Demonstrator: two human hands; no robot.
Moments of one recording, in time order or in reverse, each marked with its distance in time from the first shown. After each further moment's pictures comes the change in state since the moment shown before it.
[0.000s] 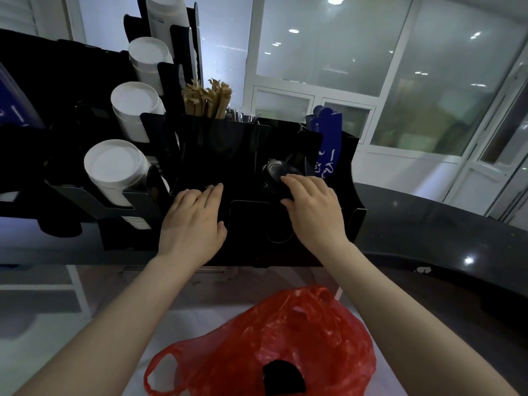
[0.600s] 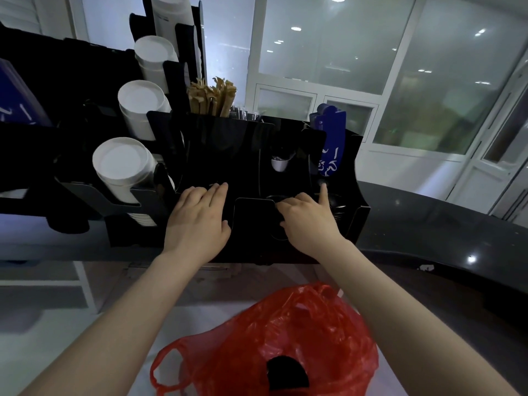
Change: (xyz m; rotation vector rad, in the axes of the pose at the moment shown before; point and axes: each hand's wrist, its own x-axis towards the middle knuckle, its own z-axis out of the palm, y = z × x) left_hand -0.001 -0.002 -0.001 0.002 -0.036 0.009; right_hand -0.005 0.001 0.021 -0.241 -0.462 -0.108
